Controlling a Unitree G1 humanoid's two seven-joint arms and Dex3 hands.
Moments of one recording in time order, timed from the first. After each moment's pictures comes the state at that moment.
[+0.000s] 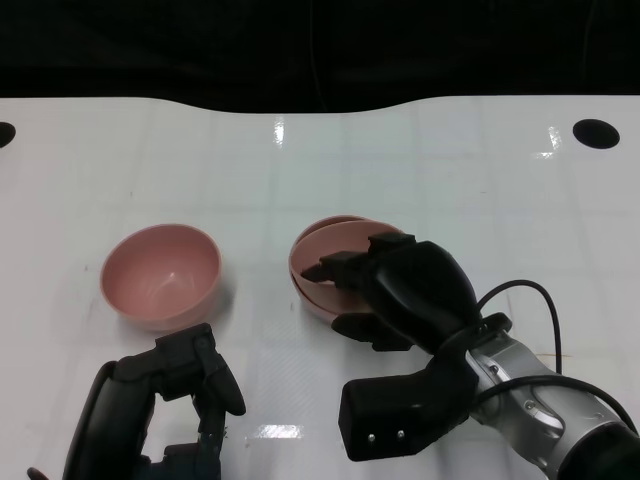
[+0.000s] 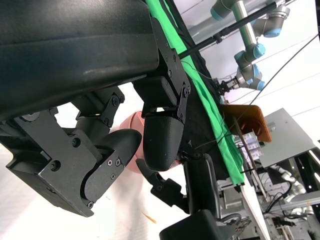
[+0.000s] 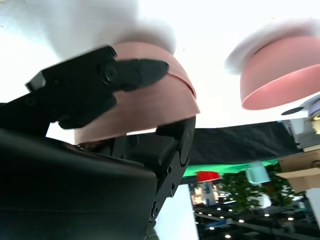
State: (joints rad) left arm 0.27 0.07 -0.04 -0.06 0.09 -0.51 -0.10; right arm -0.55 -0.08 0.57 0.67 -0.84 -0.26 -0.40
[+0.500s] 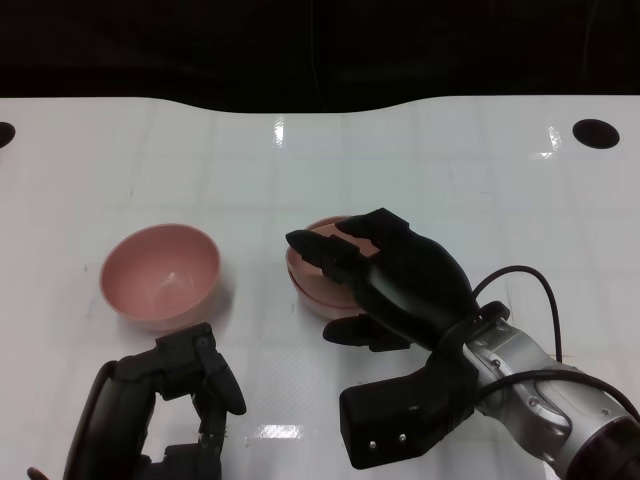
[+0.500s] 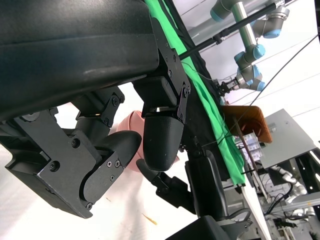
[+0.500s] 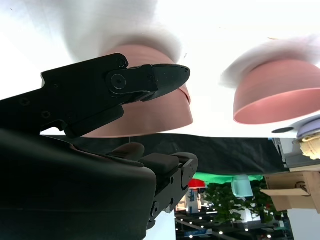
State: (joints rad) left arm 0.27 0.07 -0.04 -0.06 0.10 -0.51 -0.09; right arm -0.53 -0.13 0.60 0.52 -0.88 -0.21 -0.27
